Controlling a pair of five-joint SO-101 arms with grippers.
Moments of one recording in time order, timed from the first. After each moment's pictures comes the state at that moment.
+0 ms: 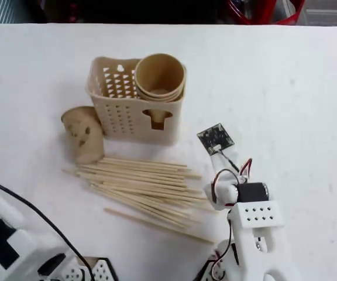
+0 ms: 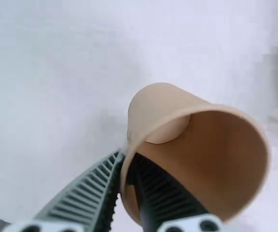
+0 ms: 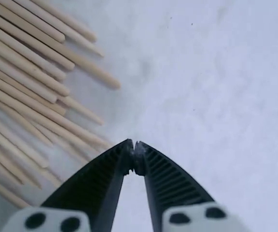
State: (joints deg) left arm -54.6 -4.6 -22.1 101.1 -36.4; right arm -8.4 -52.8 70.0 60.2 24.5
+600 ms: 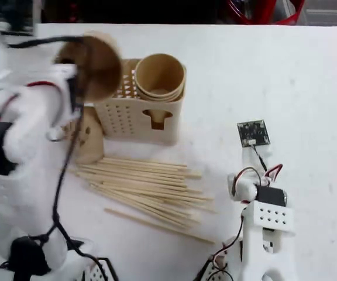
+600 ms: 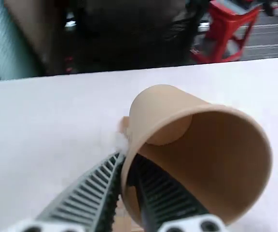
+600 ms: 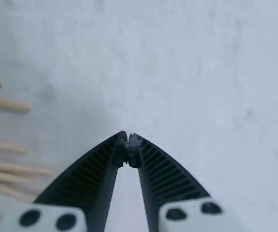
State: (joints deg) left arm 5.1 -18.2 -36.1 96.5 2.3; right arm 6.9 -52.8 73.3 50.0 18.6
